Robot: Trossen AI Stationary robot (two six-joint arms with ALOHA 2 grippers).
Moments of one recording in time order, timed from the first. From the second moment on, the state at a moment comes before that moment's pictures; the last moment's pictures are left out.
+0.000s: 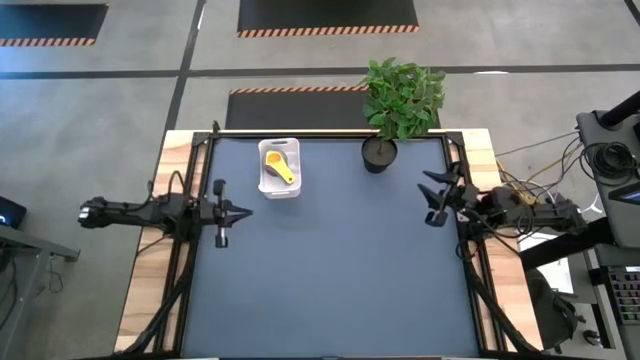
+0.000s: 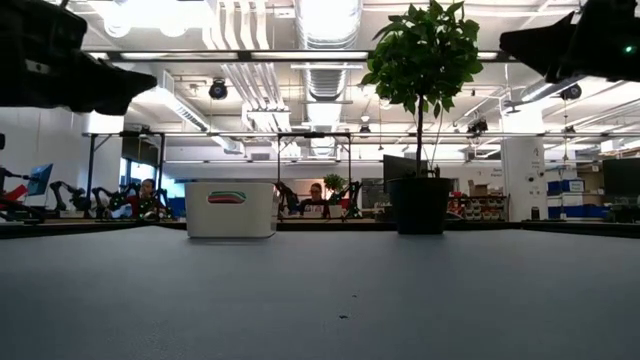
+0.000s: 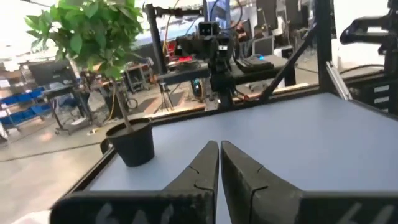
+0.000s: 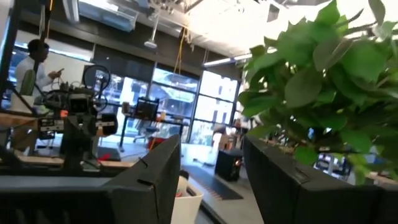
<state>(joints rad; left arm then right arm) -0.09 0.01 0.02 0.03 -0.16 0.22 0.01 0.07 0.01 0.44 0.36 -0.38</state>
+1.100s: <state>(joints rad) -0.09 0.01 0.02 0.04 -0.15 0.26 0.01 0.01 0.01 0.52 0.10 -0.41</state>
